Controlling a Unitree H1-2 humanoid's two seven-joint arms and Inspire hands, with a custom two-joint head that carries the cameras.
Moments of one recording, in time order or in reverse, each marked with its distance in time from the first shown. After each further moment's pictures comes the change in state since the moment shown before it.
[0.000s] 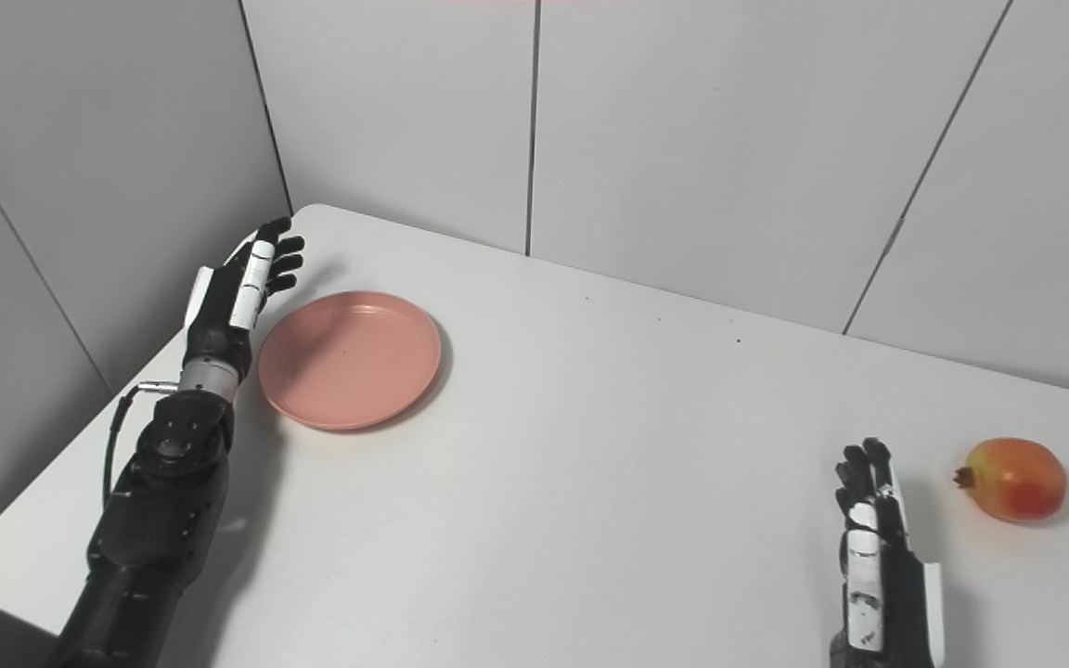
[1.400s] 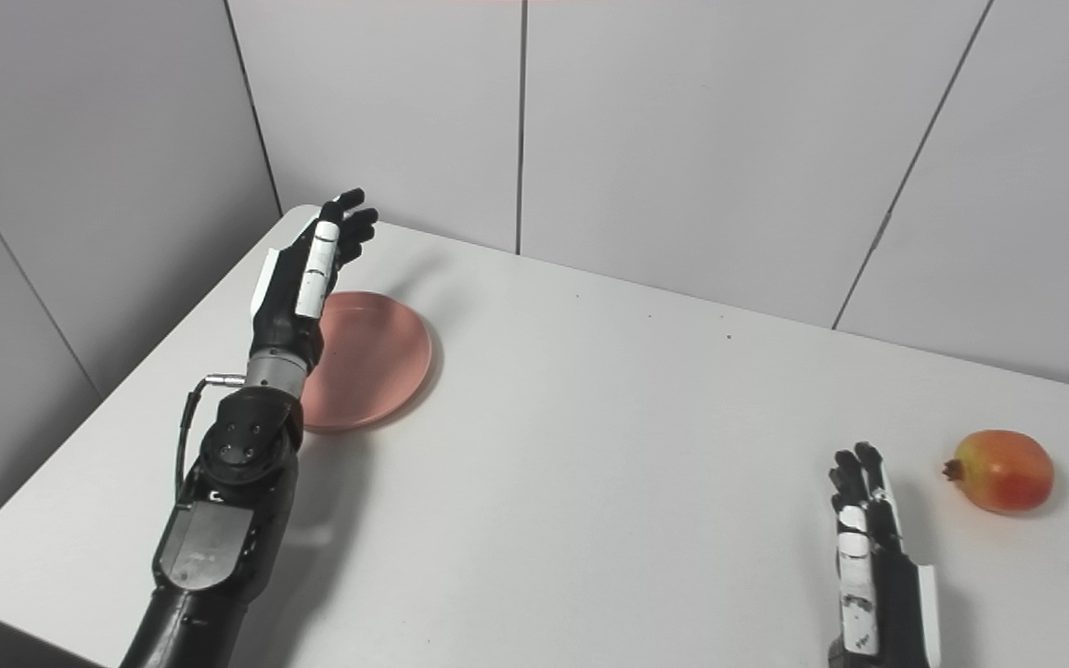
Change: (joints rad) left arm -0.020 -0.133 -0.071 -0.244 0.019 0.080 0.014; right arm 0.020 -0.010 0.005 -0.023 -0.020 0.026 -0.001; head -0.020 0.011
